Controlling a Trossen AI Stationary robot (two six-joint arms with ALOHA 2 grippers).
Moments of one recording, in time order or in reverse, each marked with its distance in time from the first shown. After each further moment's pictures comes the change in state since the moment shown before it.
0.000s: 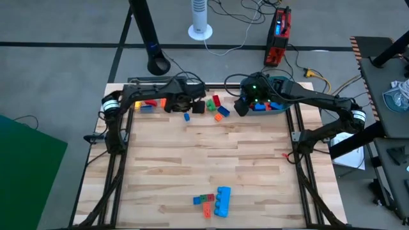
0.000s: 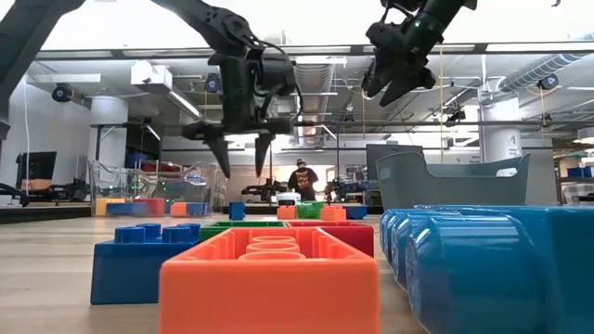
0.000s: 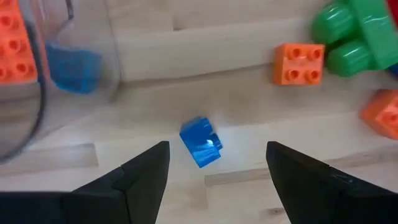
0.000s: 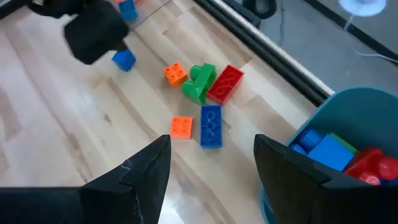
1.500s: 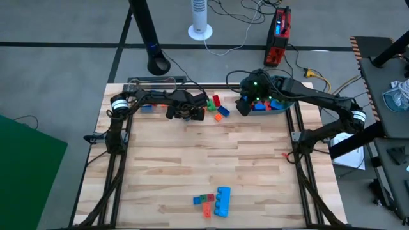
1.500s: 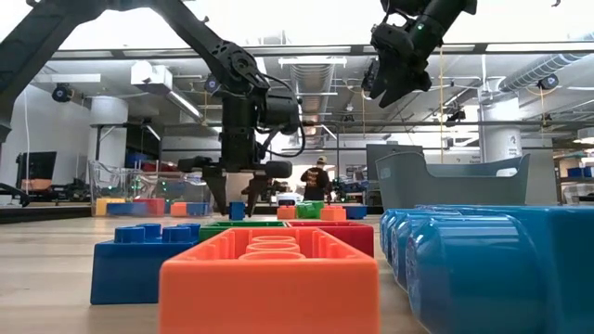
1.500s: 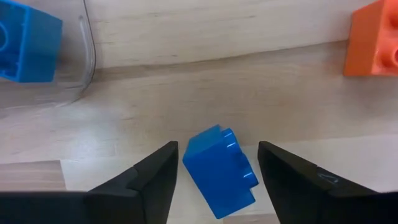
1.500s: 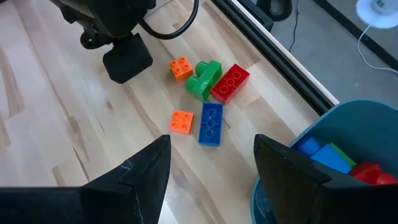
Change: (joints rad) left arm -0.014 0.110 -0.118 0.150 -0.042 -0.029; right arm -0.046 0.000 0.001 -0.006 -0.082 -0.118
